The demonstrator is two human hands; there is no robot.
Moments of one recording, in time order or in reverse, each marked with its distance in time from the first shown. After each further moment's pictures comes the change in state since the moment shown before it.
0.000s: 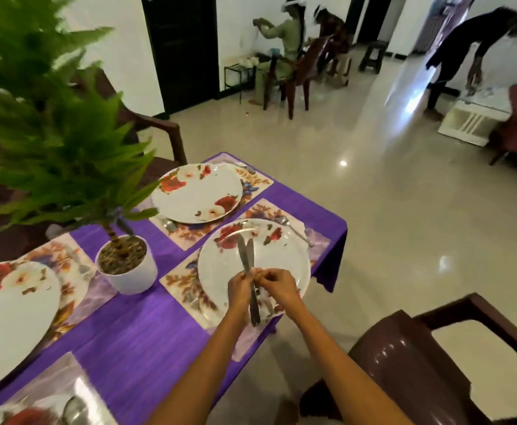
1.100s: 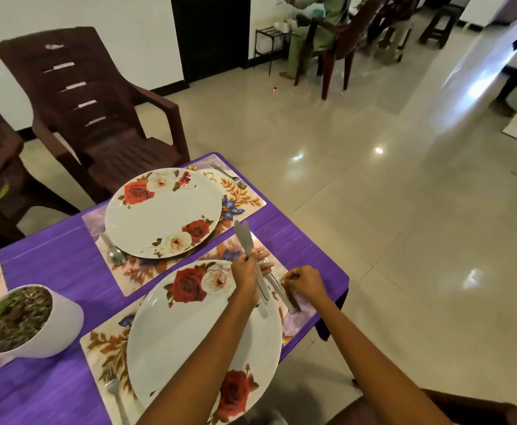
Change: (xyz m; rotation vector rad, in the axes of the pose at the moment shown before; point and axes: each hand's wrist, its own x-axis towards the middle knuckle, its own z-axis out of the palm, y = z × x) left_hand 0.182 0.066 0.175 -0.267 0.194 -0.119; right_hand 0.267 0.054 -0.141 -0.484 -0.191 0.053
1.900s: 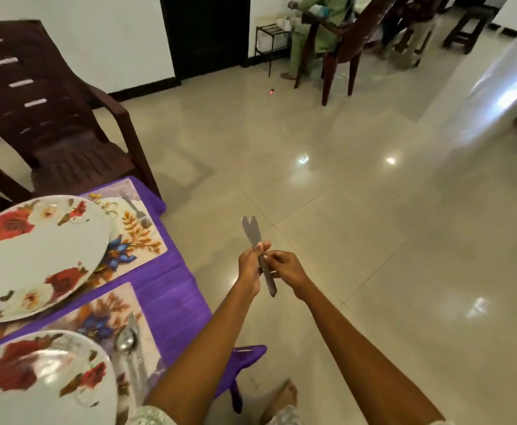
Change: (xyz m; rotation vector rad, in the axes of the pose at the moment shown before) left_hand 0.111 -0.035 0.312 0.016 -0.095 -0.068; right_hand 0.188 0.080 -0.217 0.572 -0.189 -0.114
